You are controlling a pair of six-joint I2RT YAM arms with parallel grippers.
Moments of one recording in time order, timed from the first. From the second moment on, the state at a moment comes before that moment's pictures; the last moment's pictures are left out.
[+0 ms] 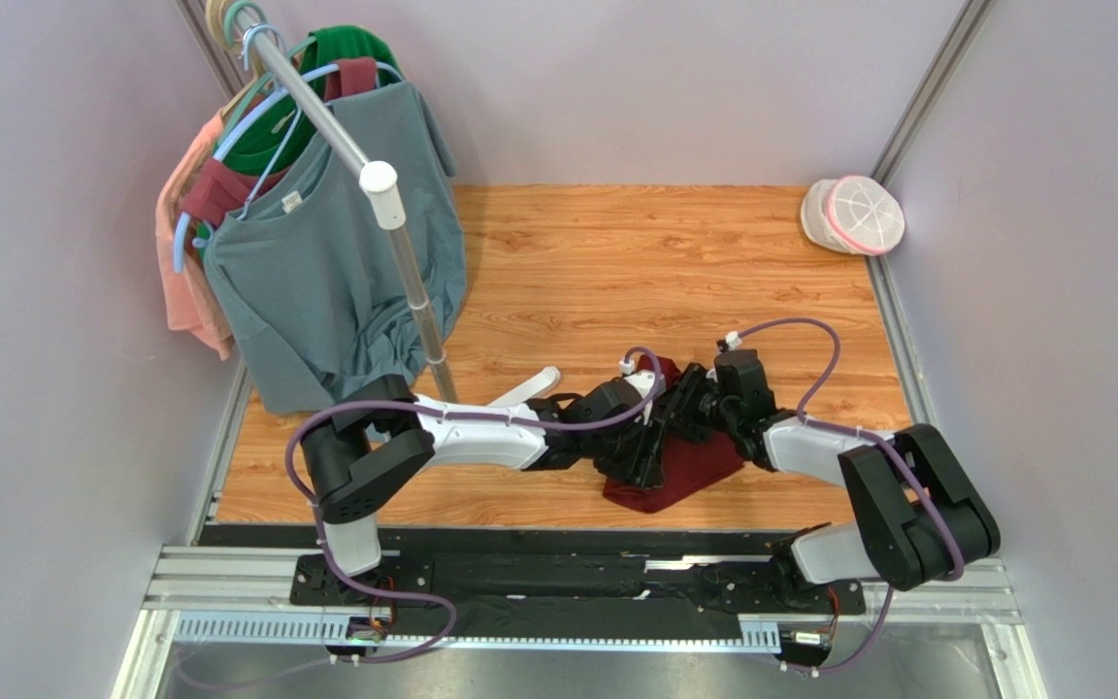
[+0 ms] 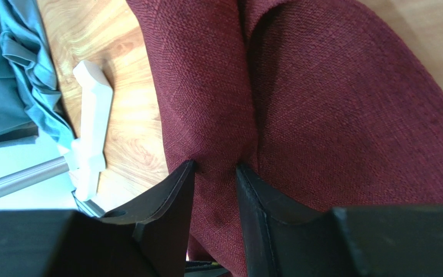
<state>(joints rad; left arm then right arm) -1.12 1.81 1.00 0.02 0.11 -0.69 0.36 1.38 0.40 0.25 -0.29 0.94</state>
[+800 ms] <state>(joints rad) -1.01 1.57 0.71 0.08 0.03 -0.83 0.36 1.46 0.41 0.36 -0.31 0.96</state>
